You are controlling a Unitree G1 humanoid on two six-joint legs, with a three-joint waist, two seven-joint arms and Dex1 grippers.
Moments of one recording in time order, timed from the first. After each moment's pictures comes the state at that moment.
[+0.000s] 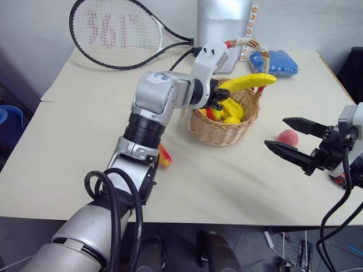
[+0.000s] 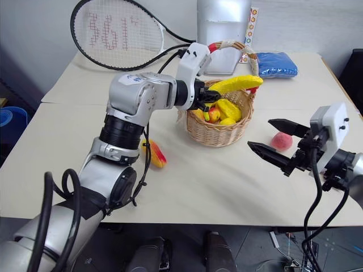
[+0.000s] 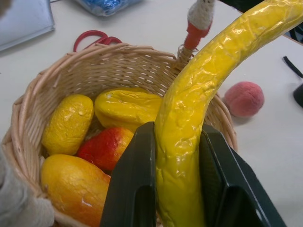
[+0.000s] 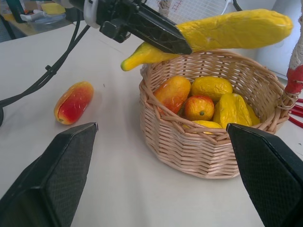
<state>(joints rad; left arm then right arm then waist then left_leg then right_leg) -1.34 0.04 -0.04 0.44 -0.17 1.10 -0.41 -0.07 -0.91 -0.56 -0.53 0.92 0.72 0.74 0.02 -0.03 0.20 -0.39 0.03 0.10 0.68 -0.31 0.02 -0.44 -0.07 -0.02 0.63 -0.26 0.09</state>
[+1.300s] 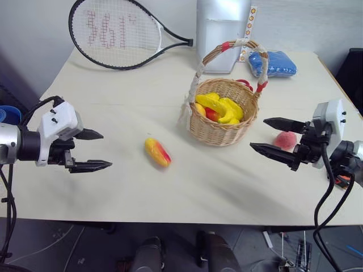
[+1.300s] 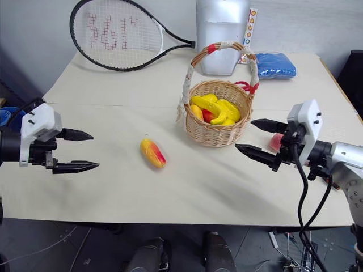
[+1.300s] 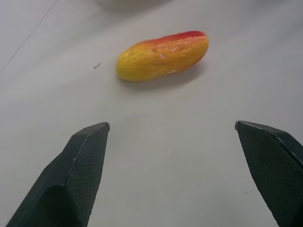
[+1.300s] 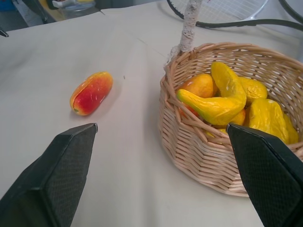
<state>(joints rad) -0.33 1.18 0.26 -0.30 -0.42 0.71 -1.20 -0.26 -0.92 -0.34 -0.38 0.79 0.67 0.90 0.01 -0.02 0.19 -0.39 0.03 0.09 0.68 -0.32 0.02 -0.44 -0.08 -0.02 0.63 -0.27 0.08</state>
